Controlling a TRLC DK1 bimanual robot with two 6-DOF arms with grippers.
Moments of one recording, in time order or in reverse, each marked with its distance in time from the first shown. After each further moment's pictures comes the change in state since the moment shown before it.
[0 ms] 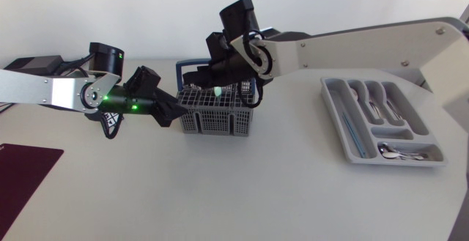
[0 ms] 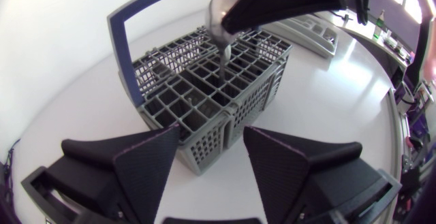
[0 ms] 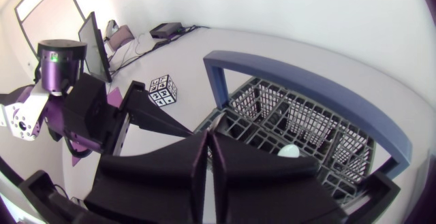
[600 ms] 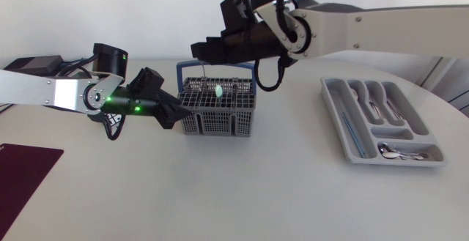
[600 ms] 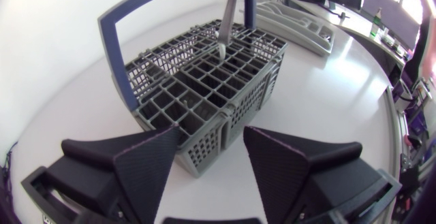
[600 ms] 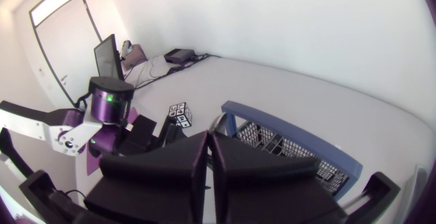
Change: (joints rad) left arm -0.023 -0.001 -0.006 -0.003 0.000 0.000; right arm -0.029 -0.195 -0.069 0.020 -0.048 0.000
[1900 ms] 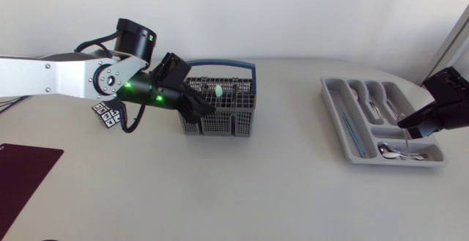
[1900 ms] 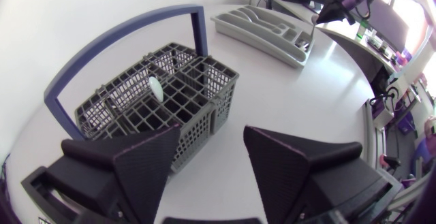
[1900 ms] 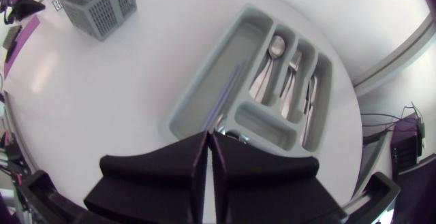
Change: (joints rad) left arm -0.199 -0.072 0.114 -0.185 -0.083 -0.135; right arm -1.058 -0.426 -0.490 -0.597 -0.015 -1.025
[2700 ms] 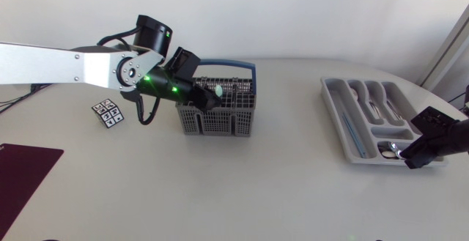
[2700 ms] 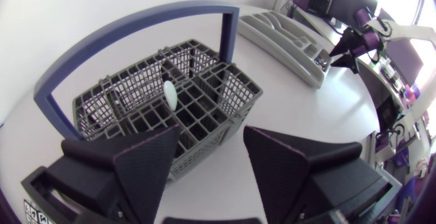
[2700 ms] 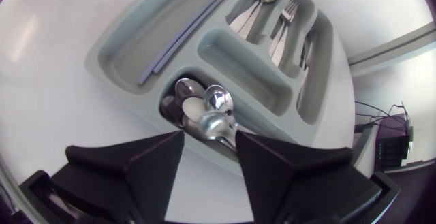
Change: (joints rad) left arm -0.036 0.116 0.122 -0.005 -0.094 -0.193; right arm -0.103 0.199 -0.148 0.321 0.175 -0.201
